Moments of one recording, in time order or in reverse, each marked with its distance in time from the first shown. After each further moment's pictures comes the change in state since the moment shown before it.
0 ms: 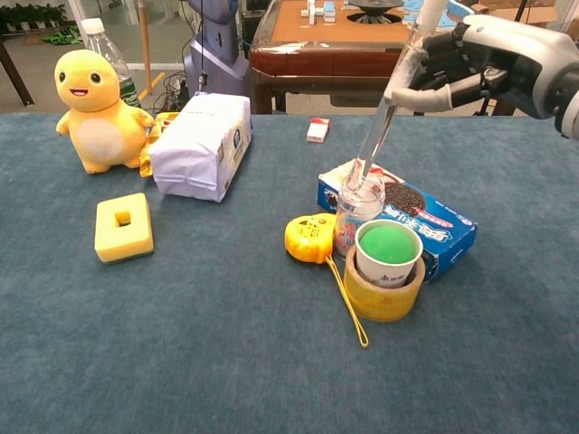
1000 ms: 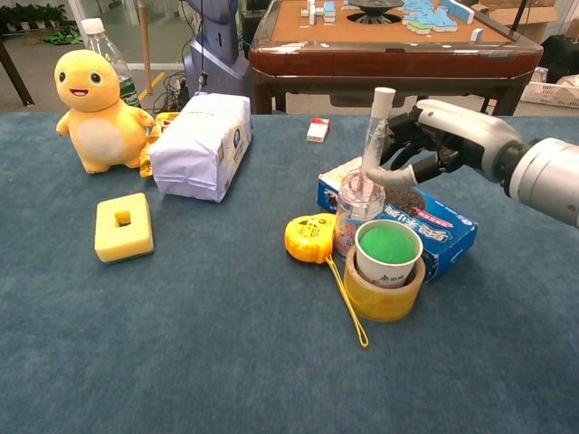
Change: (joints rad) left arm 0.013 -0.002 0.004 0.010 -0.002 0.005 -0.009; right arm 0.043 -0.135 -0.078 0.182 -0.008 -0.076 -0.015
